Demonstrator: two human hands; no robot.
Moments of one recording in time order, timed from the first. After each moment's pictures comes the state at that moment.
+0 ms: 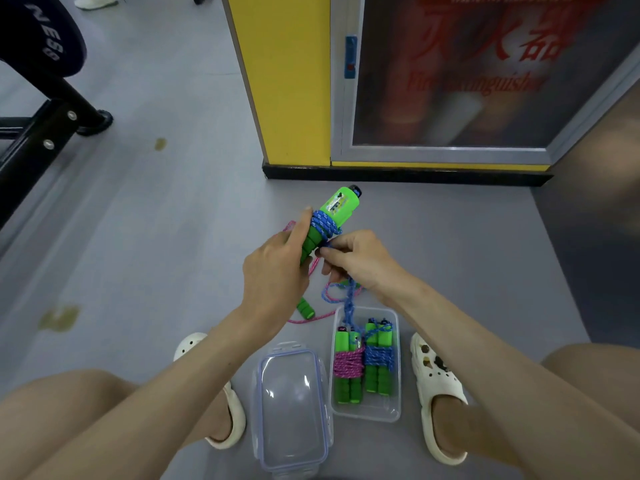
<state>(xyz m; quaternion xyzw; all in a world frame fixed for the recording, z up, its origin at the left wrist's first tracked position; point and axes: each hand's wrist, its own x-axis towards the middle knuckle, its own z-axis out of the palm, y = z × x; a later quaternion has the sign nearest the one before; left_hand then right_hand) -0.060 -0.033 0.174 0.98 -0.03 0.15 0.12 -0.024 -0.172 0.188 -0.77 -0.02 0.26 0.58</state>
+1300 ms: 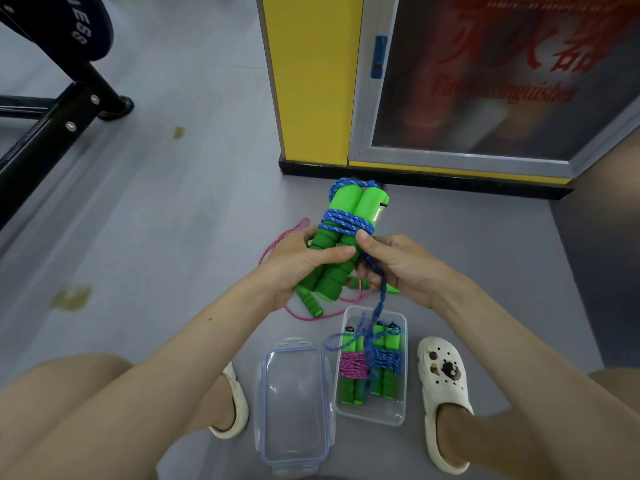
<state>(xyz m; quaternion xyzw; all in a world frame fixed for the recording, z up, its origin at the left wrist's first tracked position) -0.053 -0.023 0.203 0.66 0.15 -0.22 0.71 -0.021 -0.193 0.189 -0.66 0.01 0.35 0.66</state>
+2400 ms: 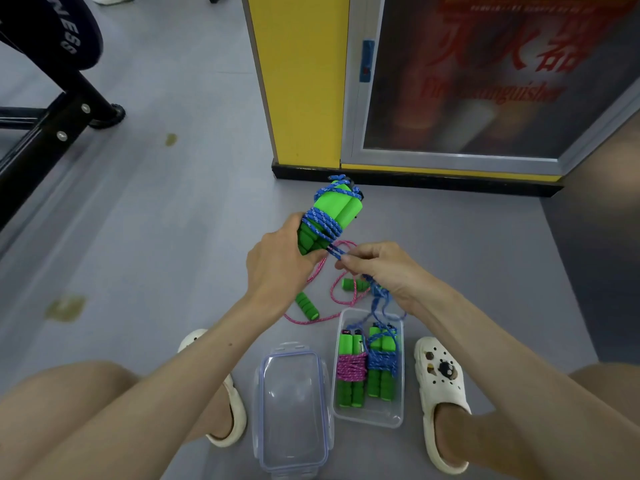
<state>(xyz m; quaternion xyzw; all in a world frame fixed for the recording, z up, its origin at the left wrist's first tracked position) -0.049 -0.028 0.191 0.96 0.10 0.05 0.27 -0.024 -0.187 0.184 -0.77 0.01 0.28 0.57</state>
